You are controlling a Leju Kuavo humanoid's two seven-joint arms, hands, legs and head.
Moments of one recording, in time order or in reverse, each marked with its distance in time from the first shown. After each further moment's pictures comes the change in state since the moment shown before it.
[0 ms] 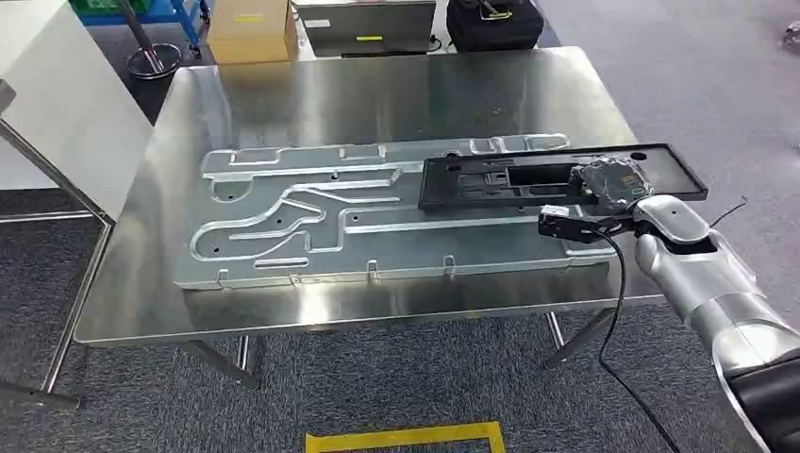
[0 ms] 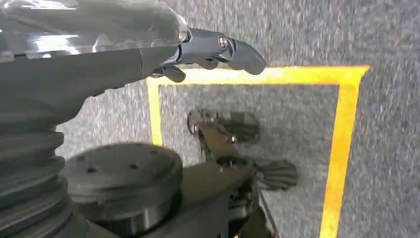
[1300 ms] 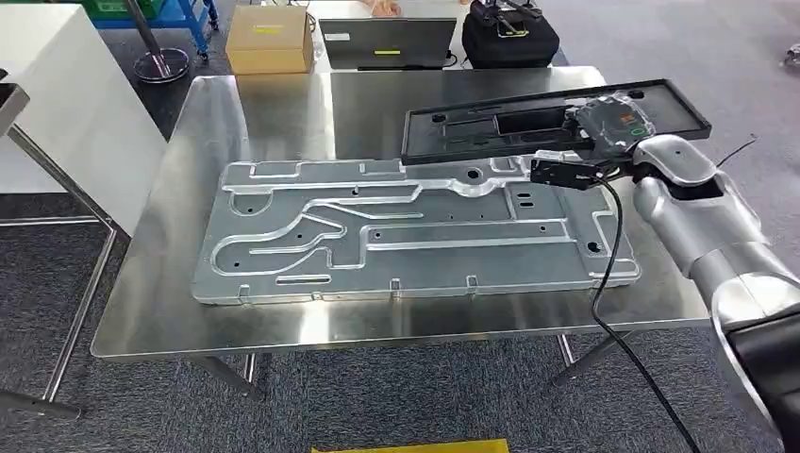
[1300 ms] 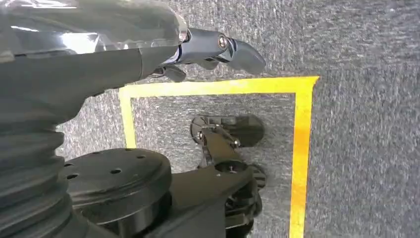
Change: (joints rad) left arm -0.017 -0.005 -0.002 0.000 -0.053 0.009 -0.062; right arm -0.182 0.038 0.038 0.002 -0.018 0.065 0.001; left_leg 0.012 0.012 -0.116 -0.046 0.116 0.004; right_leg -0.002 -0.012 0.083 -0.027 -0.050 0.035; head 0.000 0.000
